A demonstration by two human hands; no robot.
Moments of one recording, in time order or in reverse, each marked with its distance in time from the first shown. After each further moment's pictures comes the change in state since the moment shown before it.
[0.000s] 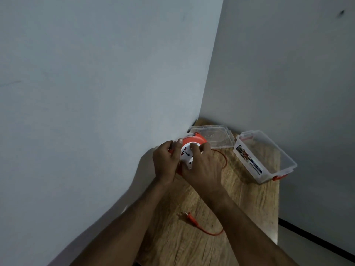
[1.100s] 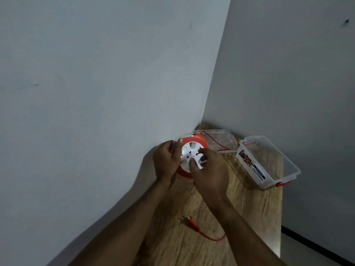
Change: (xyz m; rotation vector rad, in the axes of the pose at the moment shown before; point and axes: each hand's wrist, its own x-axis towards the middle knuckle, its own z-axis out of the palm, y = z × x) left_hand 0.010 0.000 -0.005 0.032 0.055 0.029; right_hand -0.010 -0.010 -0.021 0.300 0.153 0.239
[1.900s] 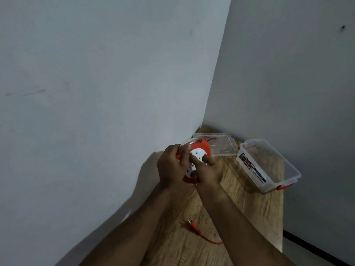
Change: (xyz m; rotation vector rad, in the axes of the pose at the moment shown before) left_hand -0.014 0.014 0.002 0.049 0.023 0.113; right_hand 0.027 -0.002 0.033 0.833 -0.066 0.894
